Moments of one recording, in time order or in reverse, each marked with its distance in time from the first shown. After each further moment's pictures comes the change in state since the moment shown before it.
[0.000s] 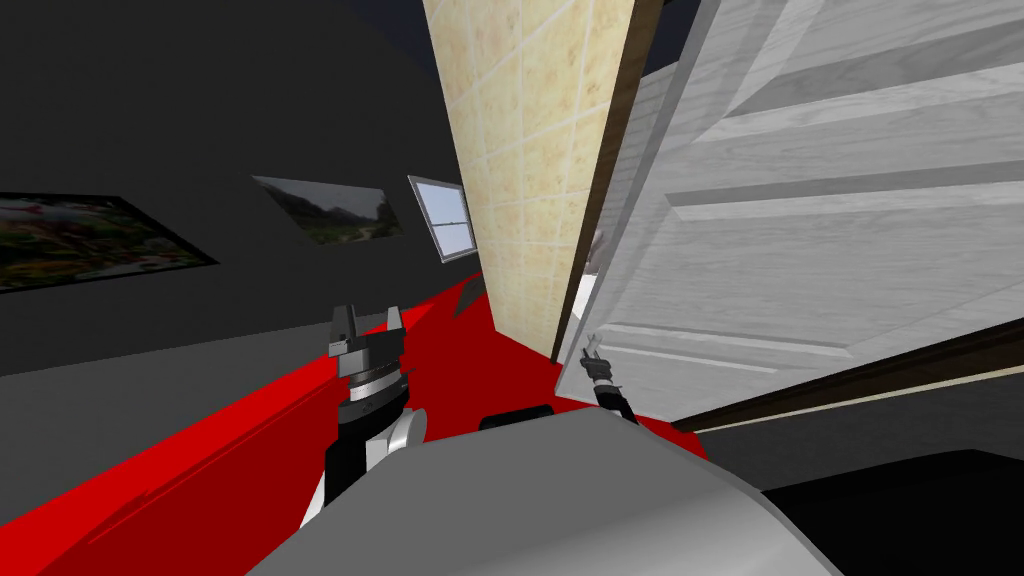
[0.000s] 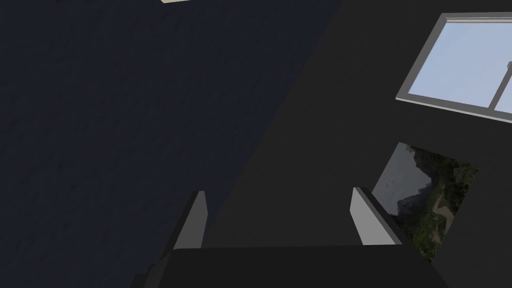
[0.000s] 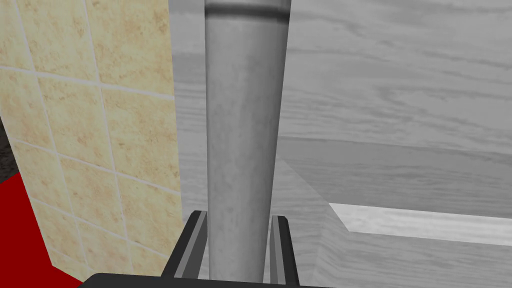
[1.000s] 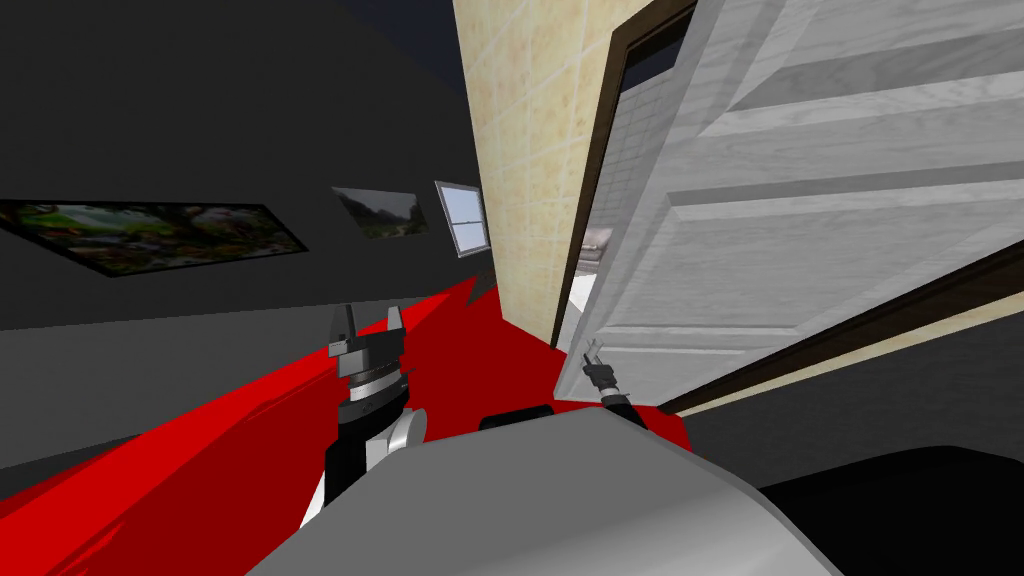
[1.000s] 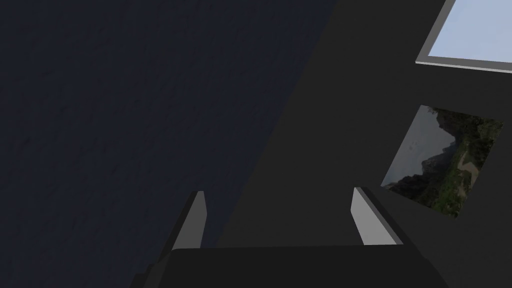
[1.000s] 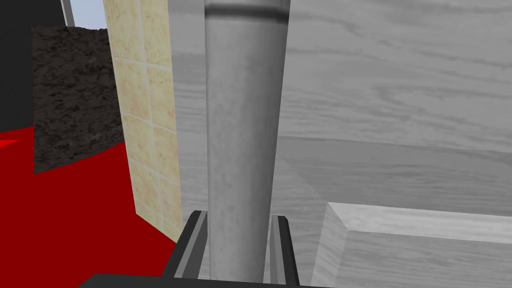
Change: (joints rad) arm 0.052 -0.088 0.108 -0.016 0.048 -0.069 -0.102
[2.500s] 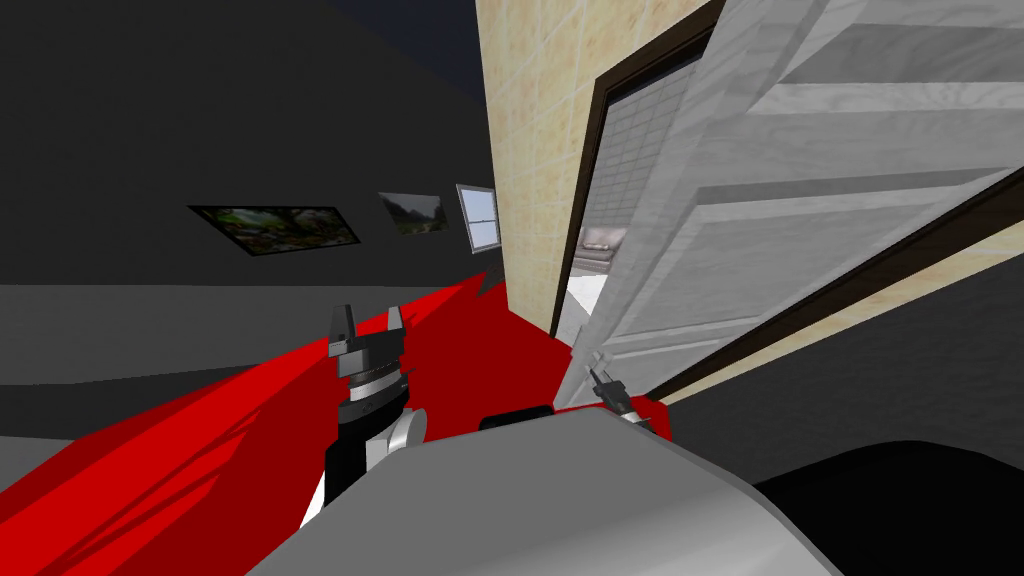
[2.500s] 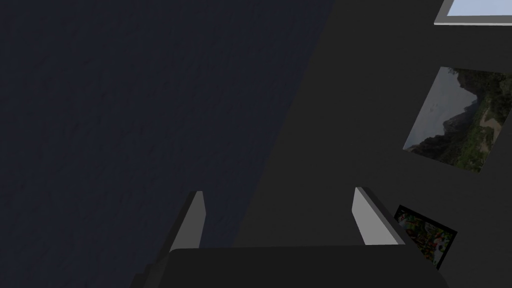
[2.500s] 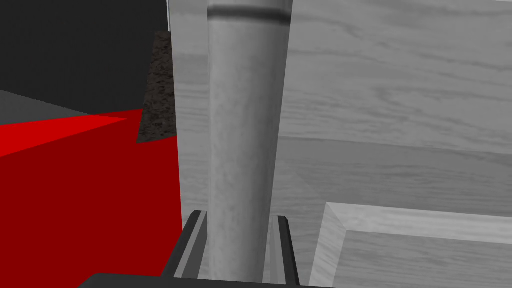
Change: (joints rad) arm 0.090 -0.096 0.132 0.040 0.081 -0.188 -0.123
